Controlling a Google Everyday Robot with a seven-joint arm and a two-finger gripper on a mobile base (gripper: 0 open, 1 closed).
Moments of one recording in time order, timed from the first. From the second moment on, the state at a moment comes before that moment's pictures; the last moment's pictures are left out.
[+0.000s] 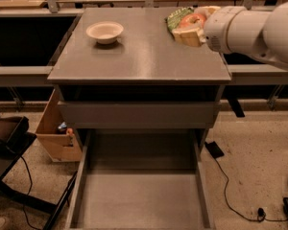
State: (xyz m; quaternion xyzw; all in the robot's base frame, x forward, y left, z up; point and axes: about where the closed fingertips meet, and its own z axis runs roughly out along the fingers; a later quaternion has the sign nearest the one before) arm 0.664 -0.120 1.001 -0.37 0.69 0.05 0.62
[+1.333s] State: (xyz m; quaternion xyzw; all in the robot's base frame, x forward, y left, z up) arm 0.543 -0.181 0.807 -0.34 0.75 0.08 0.57
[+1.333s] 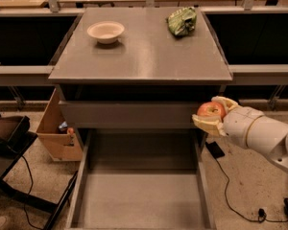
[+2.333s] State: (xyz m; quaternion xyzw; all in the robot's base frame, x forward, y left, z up) arm 0.507 -0.099 0.637 -0.28 0.78 0.18 0.53
